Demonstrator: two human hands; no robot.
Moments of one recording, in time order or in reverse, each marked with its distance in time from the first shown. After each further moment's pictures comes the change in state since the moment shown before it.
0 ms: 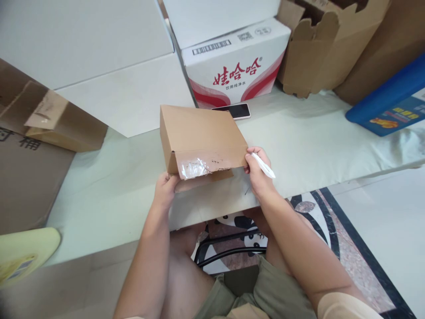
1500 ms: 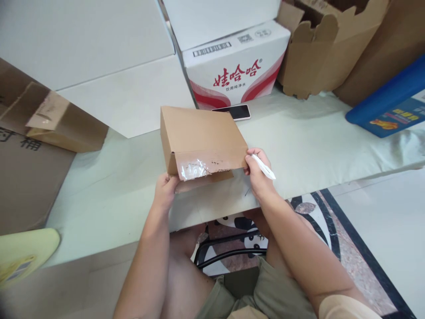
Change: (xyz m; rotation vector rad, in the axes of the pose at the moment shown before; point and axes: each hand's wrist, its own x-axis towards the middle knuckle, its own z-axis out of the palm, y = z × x) left_hand -0.001 0.001 0.000 0.043 0.011 0.011; right_hand -0.002 -0.003 0.003 0.010 -0.014 0.012
